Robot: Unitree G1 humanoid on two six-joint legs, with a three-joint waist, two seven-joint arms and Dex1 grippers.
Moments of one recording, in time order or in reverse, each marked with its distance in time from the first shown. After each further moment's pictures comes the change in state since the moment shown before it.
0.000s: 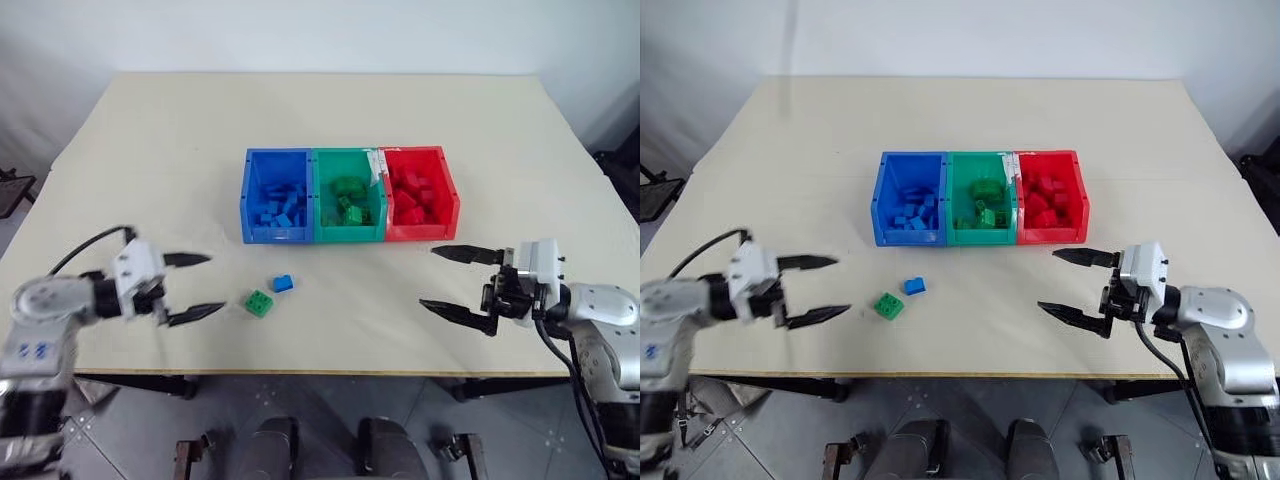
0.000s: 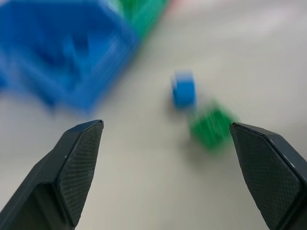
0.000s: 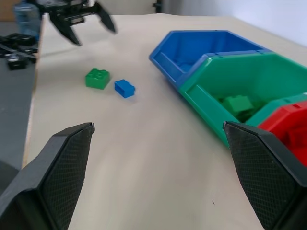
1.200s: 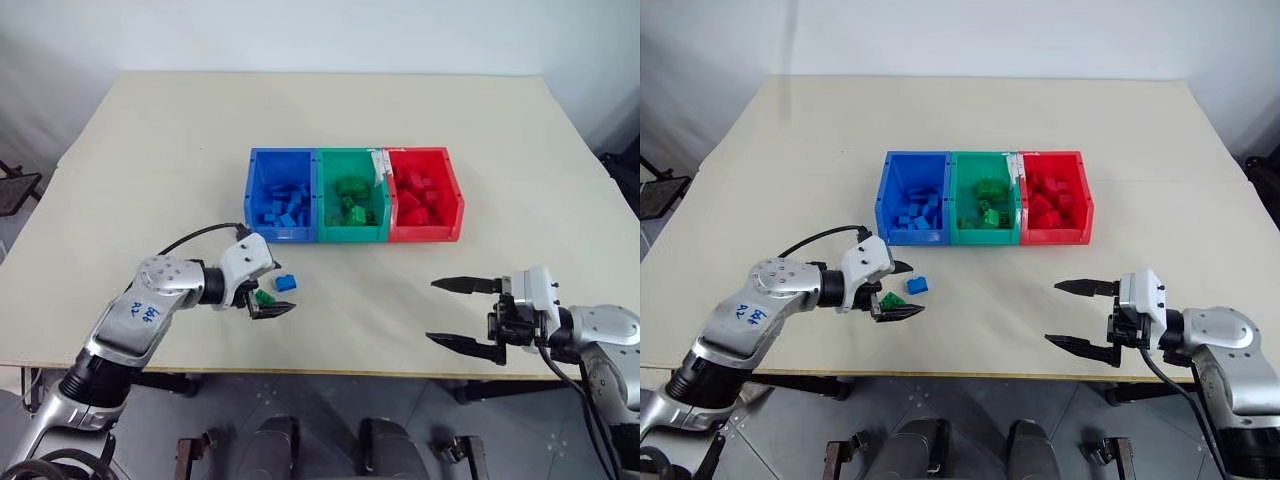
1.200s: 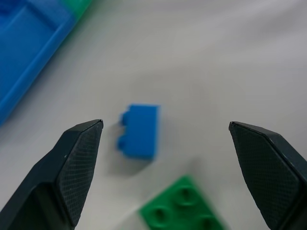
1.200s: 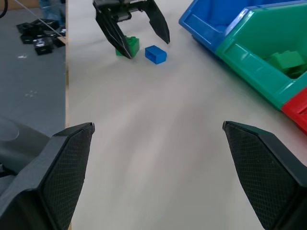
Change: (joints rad) left arm -0.392 -0.103 -0.542 -0.195 0.156 0.556 0.329; right arm 0.181 -0.029 -0.054 -0.093 -0.008 0.038 0.016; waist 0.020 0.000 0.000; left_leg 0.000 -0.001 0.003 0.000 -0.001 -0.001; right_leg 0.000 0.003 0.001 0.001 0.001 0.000
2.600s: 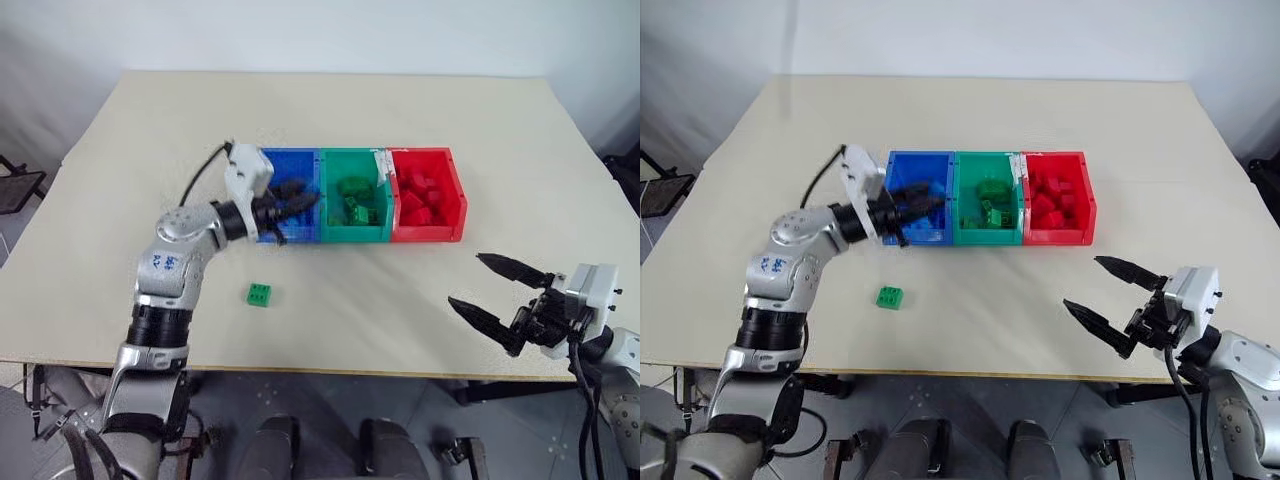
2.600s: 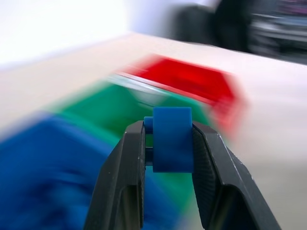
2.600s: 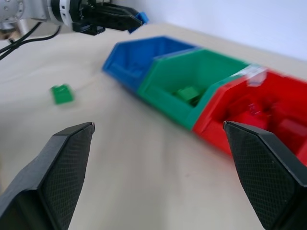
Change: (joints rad) left arm -0.301 -0.355 0.303 0.355 -0.072 -0.232 0.232; right arm 0.164 0.126 -0.190 -0.218 0.121 0.037 -0.340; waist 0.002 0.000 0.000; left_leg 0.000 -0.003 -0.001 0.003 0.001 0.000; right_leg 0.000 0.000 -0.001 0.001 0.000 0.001
